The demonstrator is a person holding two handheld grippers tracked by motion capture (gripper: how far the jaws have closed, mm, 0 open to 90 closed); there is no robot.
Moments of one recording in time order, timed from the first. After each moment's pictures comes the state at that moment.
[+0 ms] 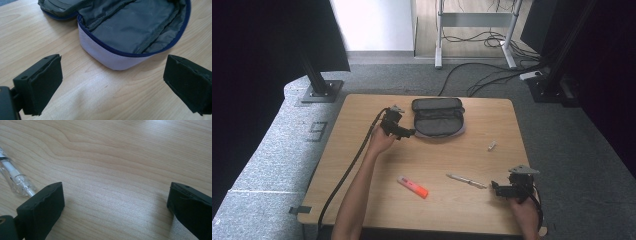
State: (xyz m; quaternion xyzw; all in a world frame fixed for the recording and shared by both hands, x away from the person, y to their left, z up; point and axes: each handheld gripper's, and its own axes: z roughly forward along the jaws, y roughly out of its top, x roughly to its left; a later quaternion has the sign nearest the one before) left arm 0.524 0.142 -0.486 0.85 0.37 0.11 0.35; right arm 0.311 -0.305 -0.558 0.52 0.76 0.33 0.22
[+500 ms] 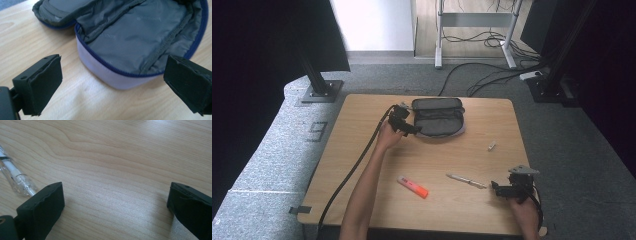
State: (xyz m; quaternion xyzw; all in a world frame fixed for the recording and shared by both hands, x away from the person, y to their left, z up) left arm 0.545 0.117 -0.493 0.86 0.37 0.12 0.34; right arm 0.311 -0.305 -0.558 0.52 0.76 0.33 0.22
